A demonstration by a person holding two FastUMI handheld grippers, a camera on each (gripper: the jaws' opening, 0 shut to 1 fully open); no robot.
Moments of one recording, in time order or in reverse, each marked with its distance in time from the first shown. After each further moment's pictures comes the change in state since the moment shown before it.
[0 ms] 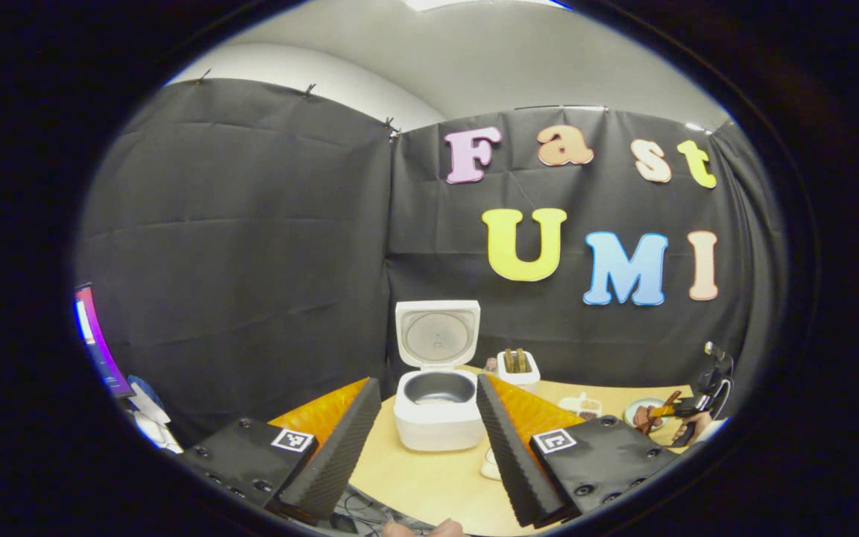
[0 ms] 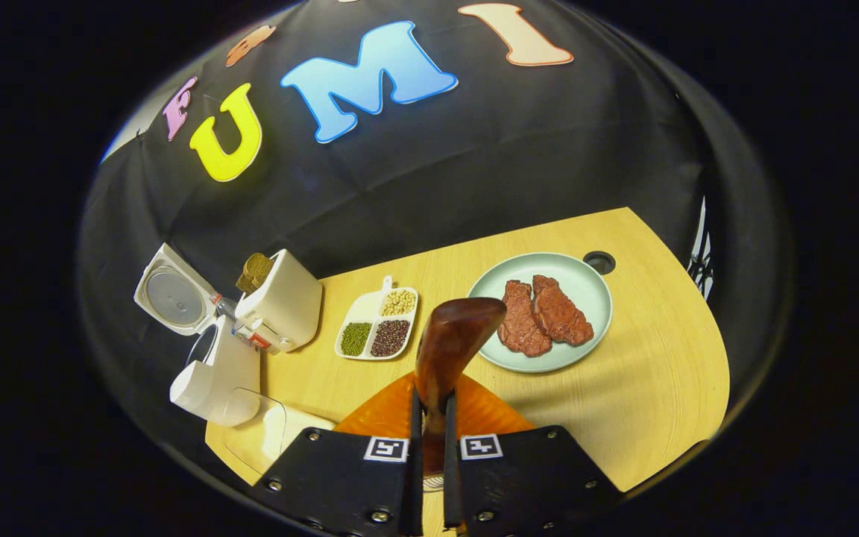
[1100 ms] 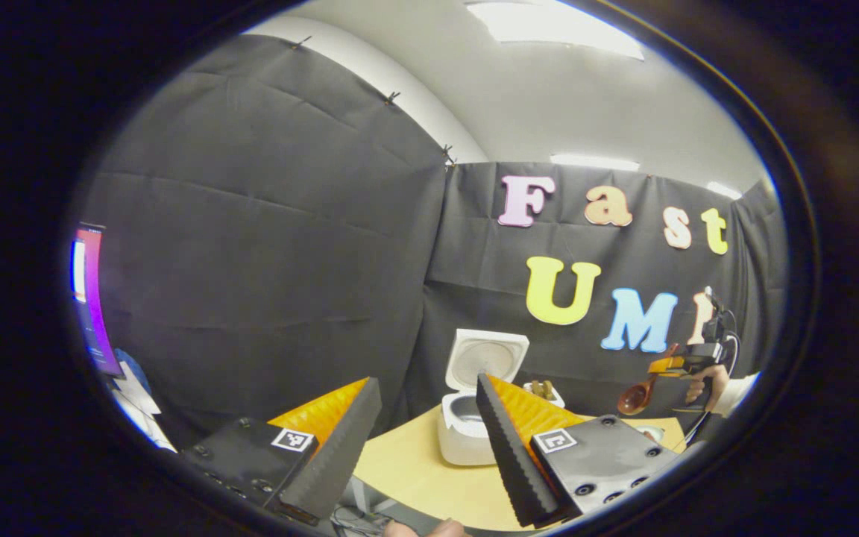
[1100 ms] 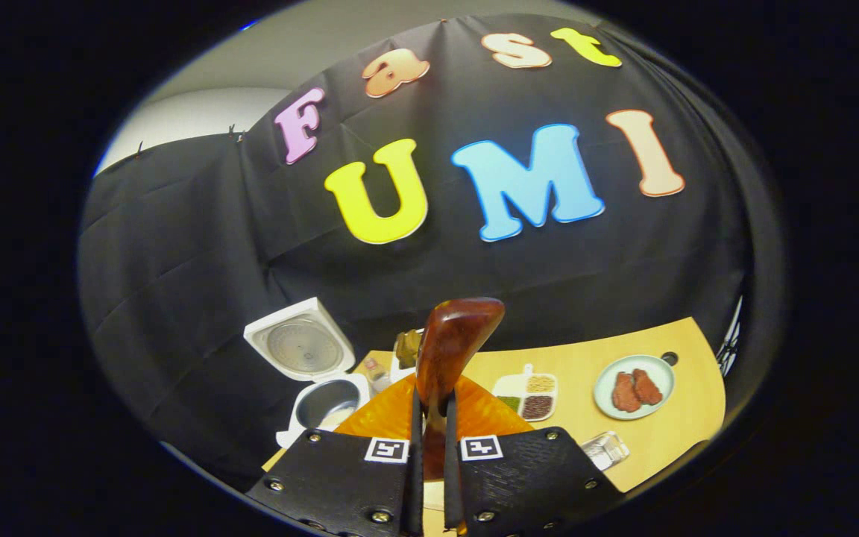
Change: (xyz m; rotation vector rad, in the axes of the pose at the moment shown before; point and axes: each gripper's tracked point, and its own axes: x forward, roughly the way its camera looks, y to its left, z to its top) left arm -0.028 0.215 -0.010 -0.202 -0.151 -0.040; right arm -0.152 0.257 0.095 -0.158 -0.314 0.151
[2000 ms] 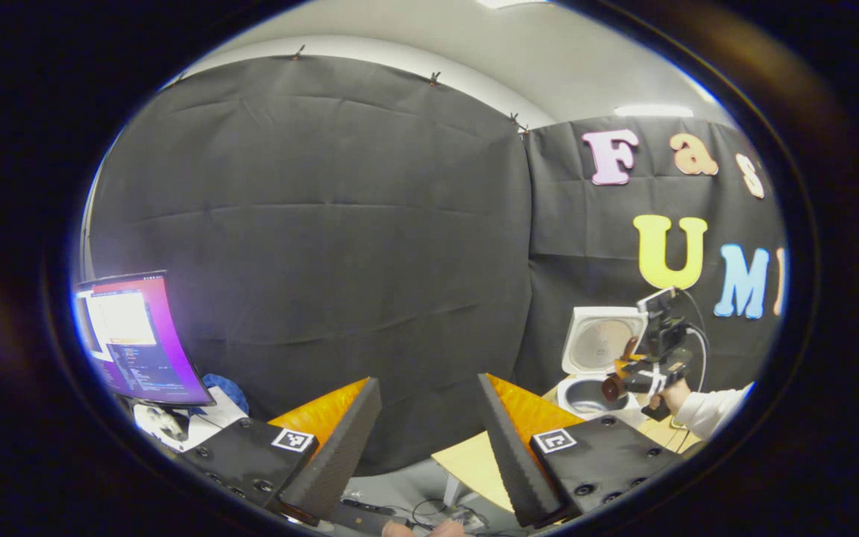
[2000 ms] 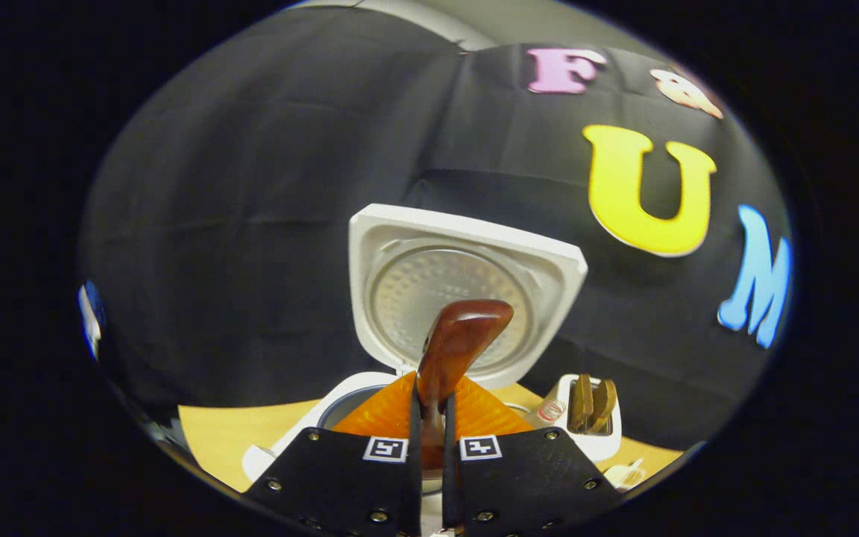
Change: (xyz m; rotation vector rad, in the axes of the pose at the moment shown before) left arm 0.019 0.101 0.013 0.162 0.102 0.434; right arm 0.200 0.324 -0.119 -0.563 0.027 0.355
